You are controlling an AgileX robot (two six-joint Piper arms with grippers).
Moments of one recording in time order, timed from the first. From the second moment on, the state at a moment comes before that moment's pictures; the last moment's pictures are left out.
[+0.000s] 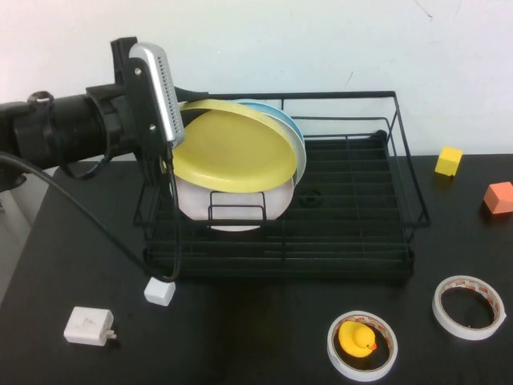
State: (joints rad) right arm 0.46 0.86 -0.93 0.12 1.10 -0.63; left arm -0.14 1.64 -1.17 -1.68 0.65 2.92
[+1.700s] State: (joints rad) right arm 0.46 0.82 -0.87 0.09 1.12 -0.60; left arm -0.15 1.21 -1.08 -1.67 0.33 1.73
